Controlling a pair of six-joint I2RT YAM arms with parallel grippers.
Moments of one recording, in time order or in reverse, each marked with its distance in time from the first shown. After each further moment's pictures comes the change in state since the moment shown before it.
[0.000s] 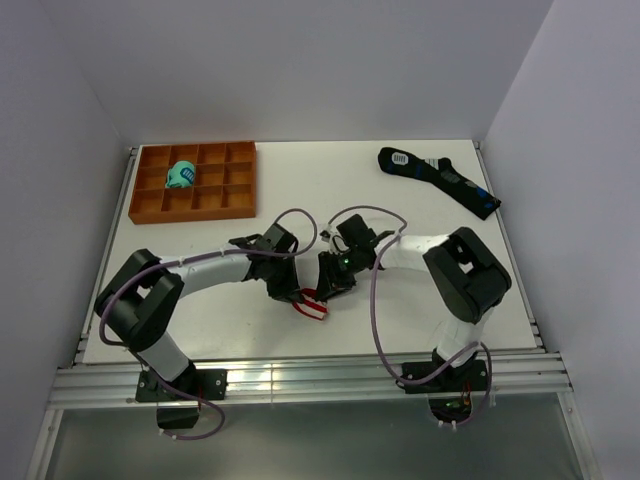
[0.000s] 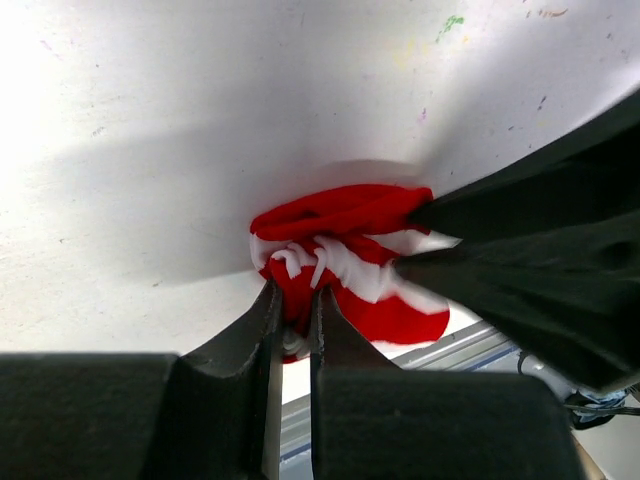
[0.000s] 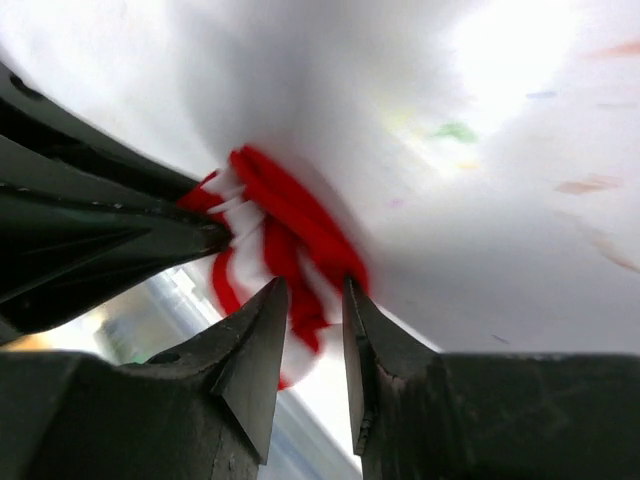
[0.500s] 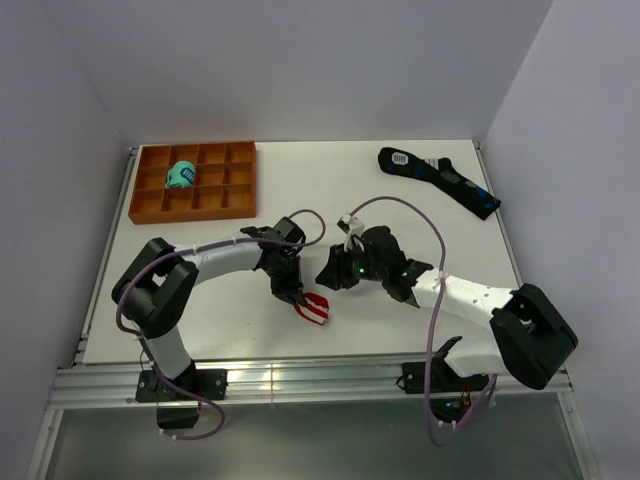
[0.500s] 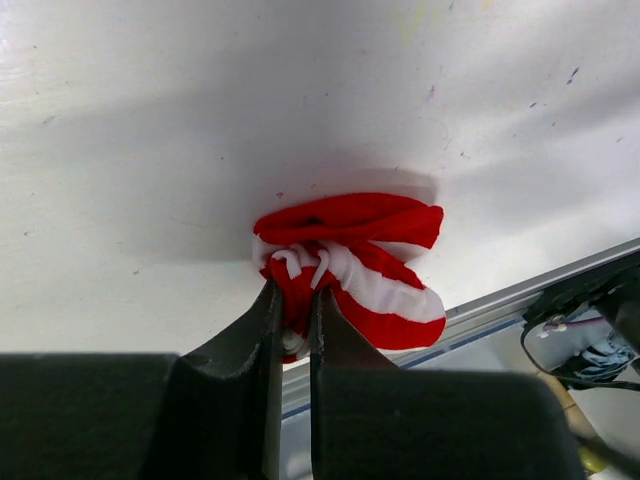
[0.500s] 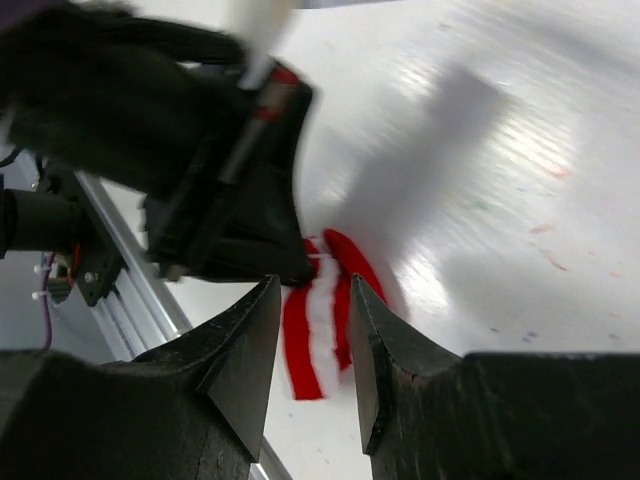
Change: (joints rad) left arm 0.003 0.100 0.125 -0.153 0.069 0.037; right arm 0.047 -0.471 -0.304 0.386 0.264 0.000
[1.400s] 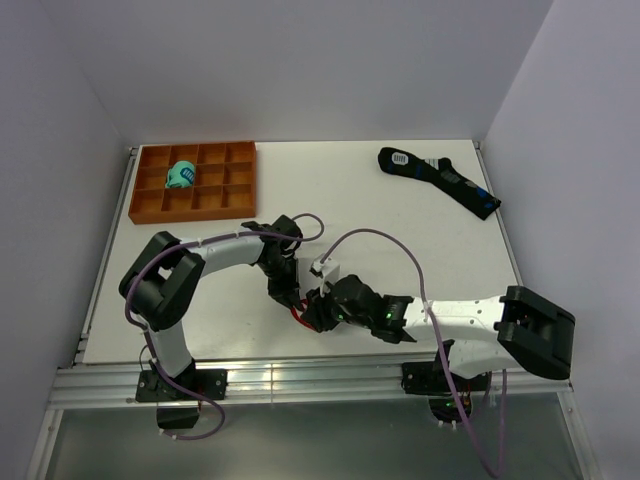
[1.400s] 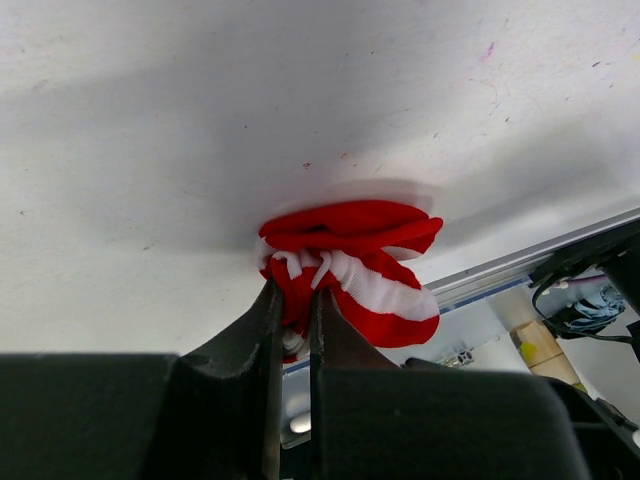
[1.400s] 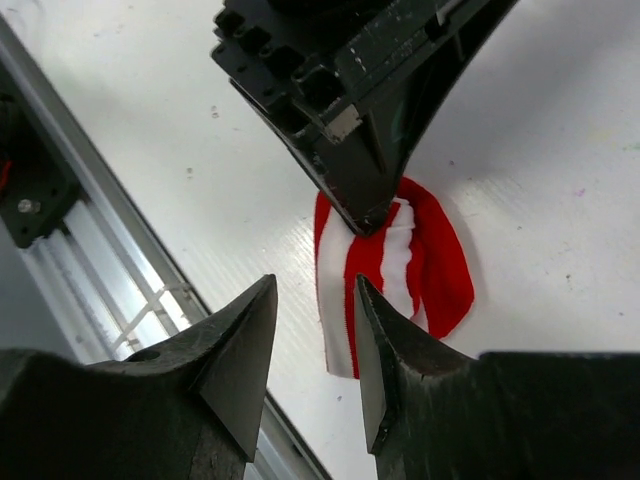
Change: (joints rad) left arm 0.039 0.069 0.060 -0.131 0.105 0.062; right arm 0.468 -0.042 -0.108 0.095 0.433 -0.003
